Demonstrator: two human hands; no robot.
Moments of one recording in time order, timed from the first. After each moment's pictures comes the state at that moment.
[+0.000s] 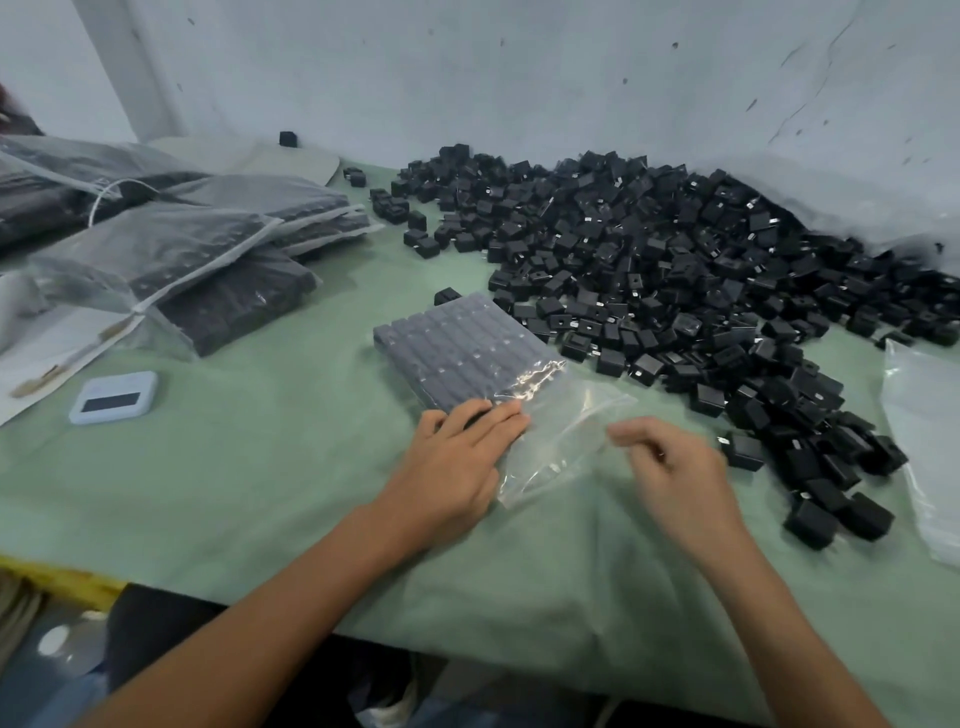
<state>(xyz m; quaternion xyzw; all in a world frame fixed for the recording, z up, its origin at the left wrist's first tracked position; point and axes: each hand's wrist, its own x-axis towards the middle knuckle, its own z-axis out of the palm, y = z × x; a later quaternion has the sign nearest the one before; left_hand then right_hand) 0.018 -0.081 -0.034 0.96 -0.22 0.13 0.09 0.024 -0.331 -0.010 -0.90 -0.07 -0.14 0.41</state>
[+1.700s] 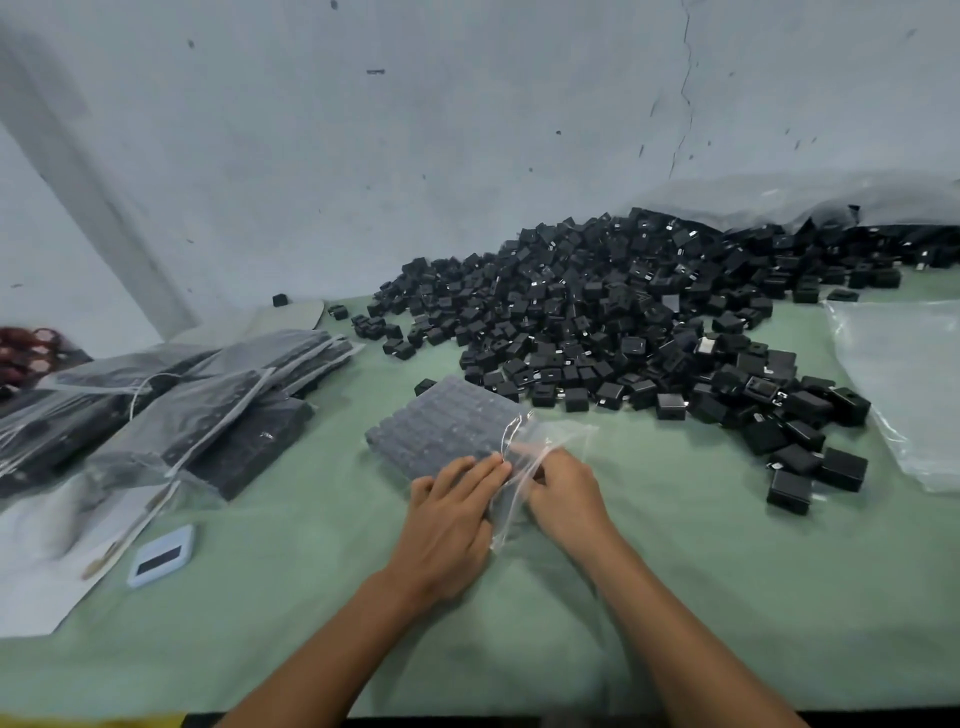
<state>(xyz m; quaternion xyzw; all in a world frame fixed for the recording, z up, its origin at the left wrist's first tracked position) 0.023 -0.089 -0.023 0.97 -0.22 0.12 0.03 0.046 -0.260 -0.030 -0.87 -0.03 -0.08 0.49</state>
